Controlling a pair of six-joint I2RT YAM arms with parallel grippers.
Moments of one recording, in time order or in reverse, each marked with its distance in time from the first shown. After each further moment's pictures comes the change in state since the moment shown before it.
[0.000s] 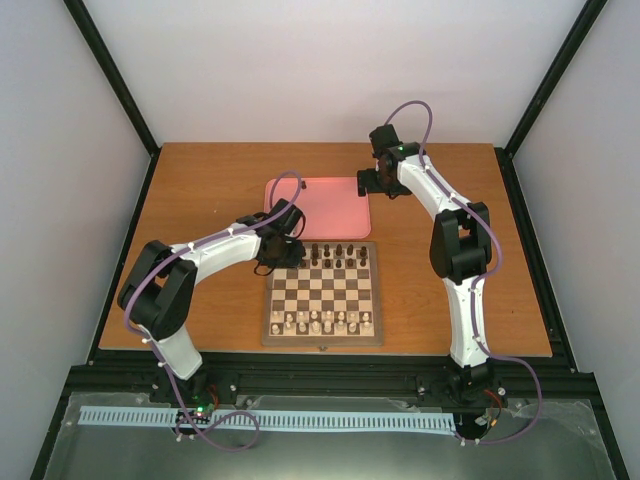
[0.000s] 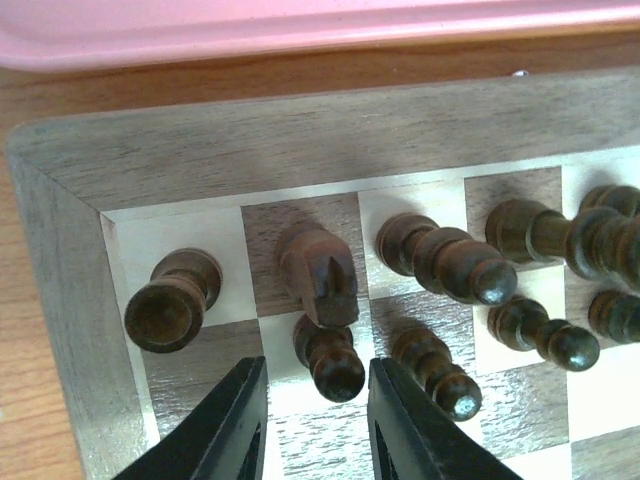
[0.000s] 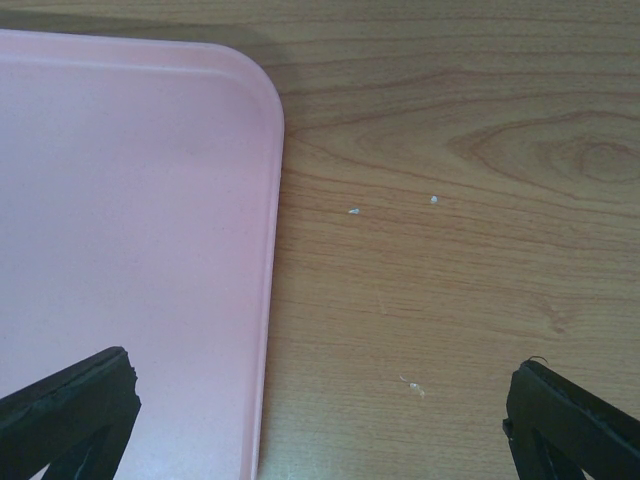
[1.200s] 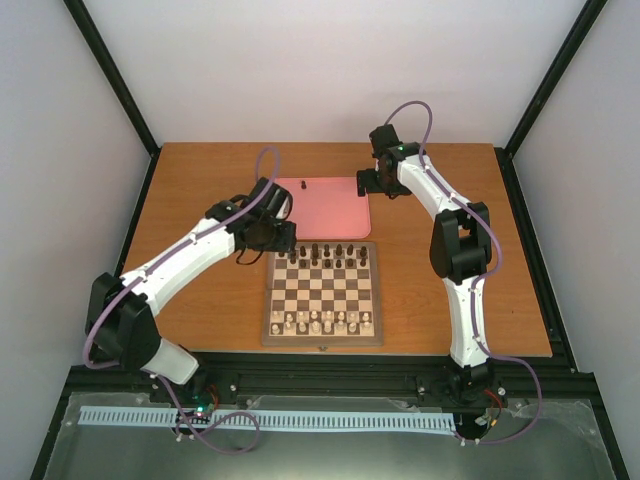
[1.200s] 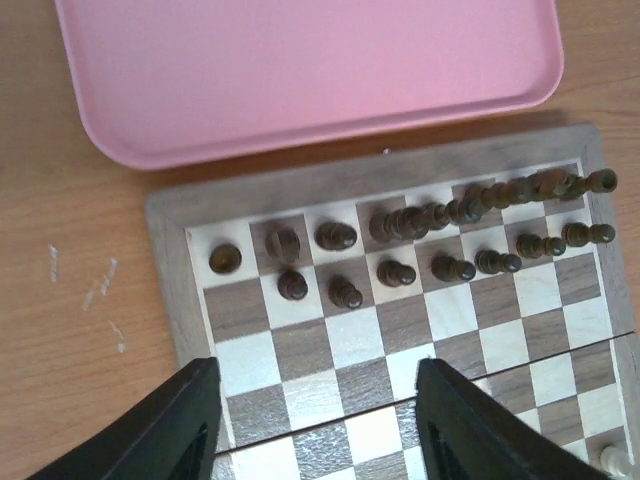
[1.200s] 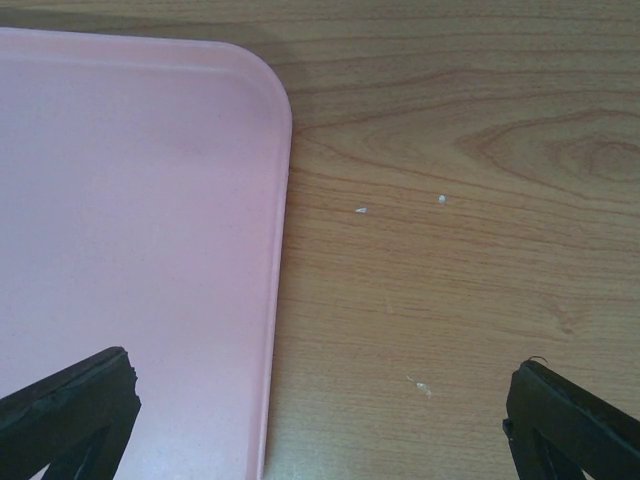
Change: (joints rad) left arm 0.000 -0.224 0.117 -0.218 -0.006 0.044; right arm 0.000 0.000 0.000 0.000 -0.011 0.001
